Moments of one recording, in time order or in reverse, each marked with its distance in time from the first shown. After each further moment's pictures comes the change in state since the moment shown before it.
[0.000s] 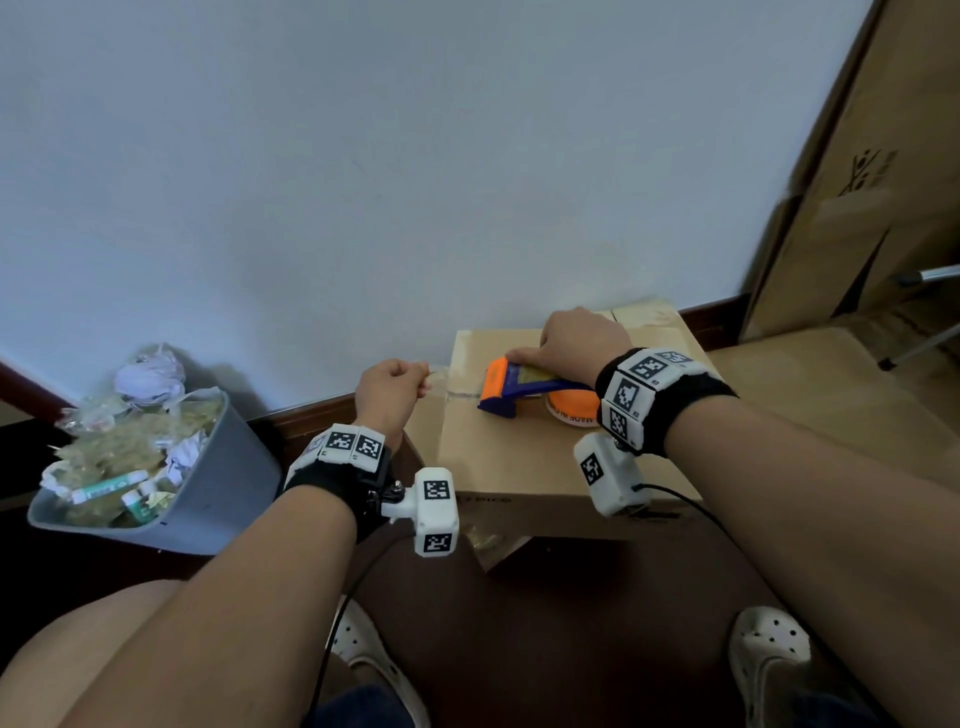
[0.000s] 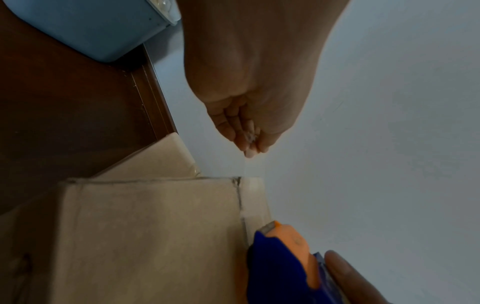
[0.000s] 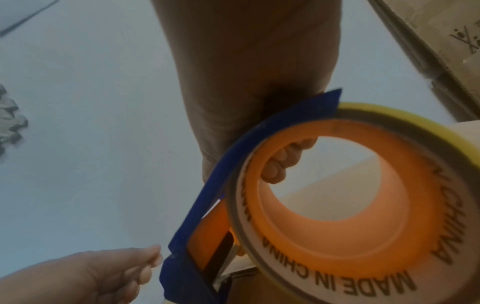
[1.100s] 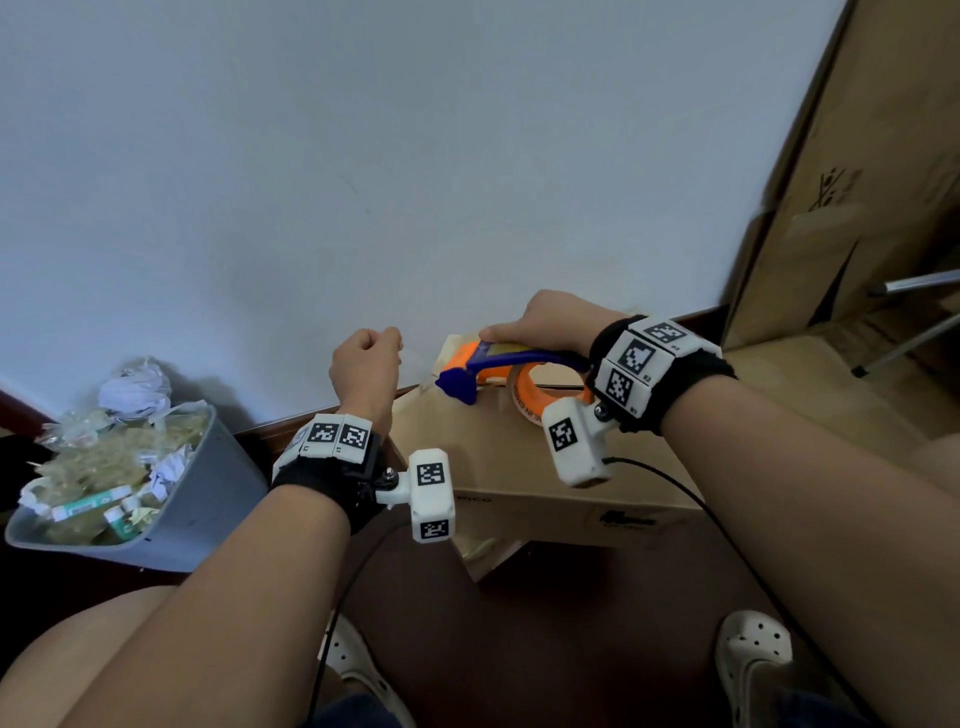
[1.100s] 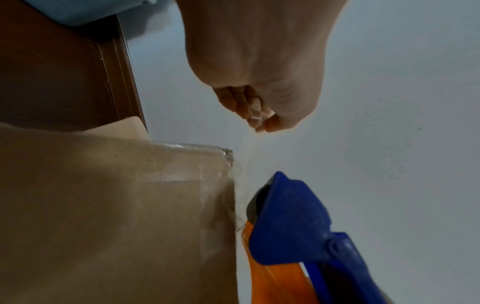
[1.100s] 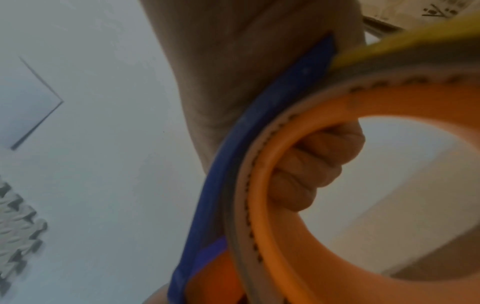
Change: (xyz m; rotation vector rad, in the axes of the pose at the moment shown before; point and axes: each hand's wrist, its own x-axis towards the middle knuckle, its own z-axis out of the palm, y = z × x) left_hand -0.015 0.054 -0.004 -0.057 0.213 0.087; right_hand -0.001 -0.013 -0.051 0.224 -0.132 -0.007
